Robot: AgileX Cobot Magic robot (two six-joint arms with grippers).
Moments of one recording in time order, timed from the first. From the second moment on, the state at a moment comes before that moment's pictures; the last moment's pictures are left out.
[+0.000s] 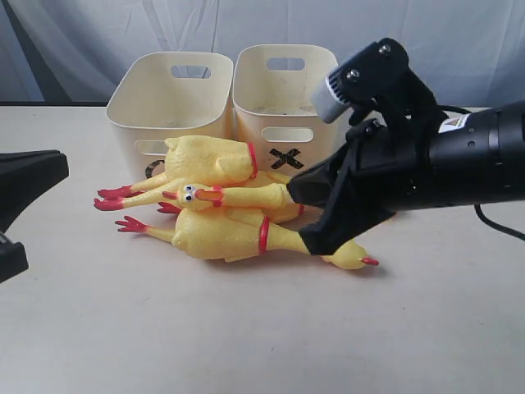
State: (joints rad) left arm 0.02 0.76 -0.38 1.55 -0.70 -1.41; right arm 0.61 1.25 -0.81 0.82 0.44 -0.96
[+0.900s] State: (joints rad) left arm 0.02 0.76 -0.38 1.55 -0.70 -1.41; right arm 0.83 1.49 -0.85 0.74 0.11 -1.30
